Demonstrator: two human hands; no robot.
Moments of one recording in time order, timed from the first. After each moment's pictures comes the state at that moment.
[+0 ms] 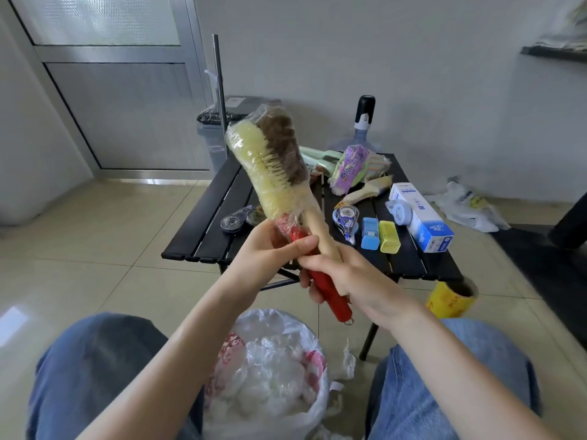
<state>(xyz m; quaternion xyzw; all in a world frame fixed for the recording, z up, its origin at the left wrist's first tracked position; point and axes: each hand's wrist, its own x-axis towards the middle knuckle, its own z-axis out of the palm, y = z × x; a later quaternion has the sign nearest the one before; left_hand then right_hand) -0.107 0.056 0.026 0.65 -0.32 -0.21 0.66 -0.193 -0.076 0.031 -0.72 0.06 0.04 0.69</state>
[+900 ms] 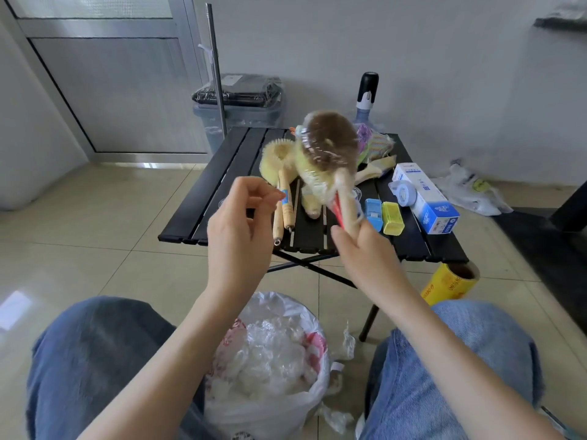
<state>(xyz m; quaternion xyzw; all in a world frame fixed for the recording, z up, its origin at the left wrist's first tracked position) -0.116 0.061 0.016 0.74 -0.28 0.22 0.57 -0.190 -0.086 0.005 -0.89 0.20 -0.15 0.39</state>
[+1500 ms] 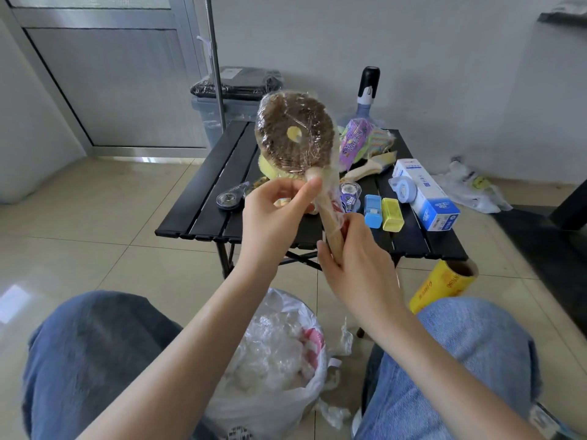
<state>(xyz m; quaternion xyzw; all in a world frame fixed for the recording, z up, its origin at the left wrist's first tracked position) -0.116 0.026 0.031 0.71 -0.16 -0.02 0.68 -0.201 -0.067 -0.008 -0.93 0.14 -0.24 0.22</state>
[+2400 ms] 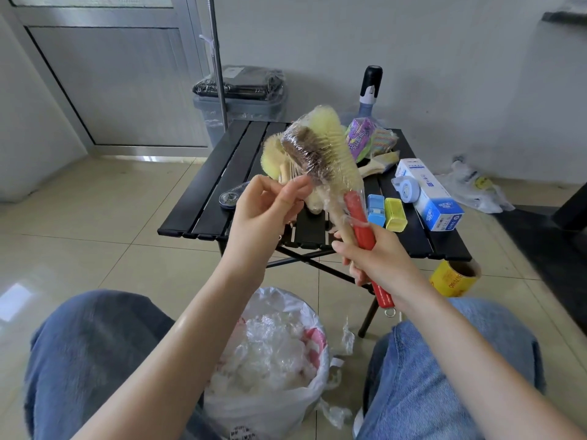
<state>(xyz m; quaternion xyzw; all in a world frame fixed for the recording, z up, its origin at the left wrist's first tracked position) -0.117 0.044 0.029 0.59 -0.19 -0.10 0.78 -0.193 -0.104 -0.008 -0.74 0.20 -0.09 0.64</state>
